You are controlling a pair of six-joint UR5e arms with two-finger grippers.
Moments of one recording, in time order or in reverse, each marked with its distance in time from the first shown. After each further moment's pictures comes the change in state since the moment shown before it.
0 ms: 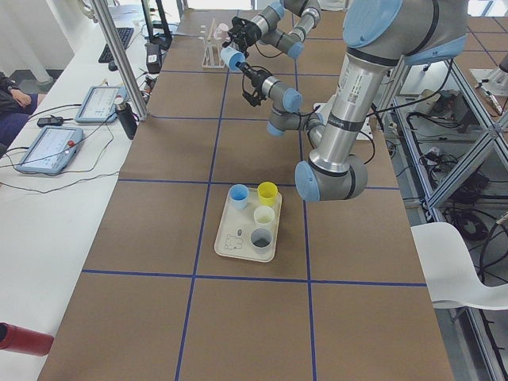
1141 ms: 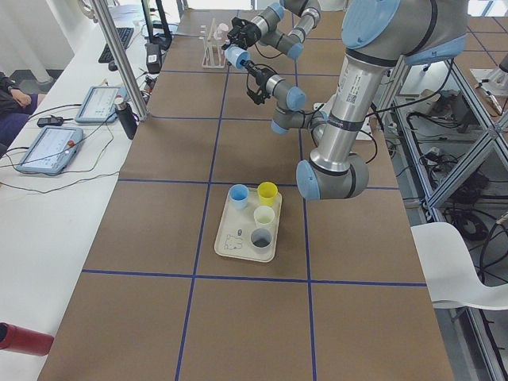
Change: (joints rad) left arm 0.033 -0.009 -0.012 -0.006 0.003 0.036; right arm 0.002 0.001 -0.015 0.036 -0.006 0.003
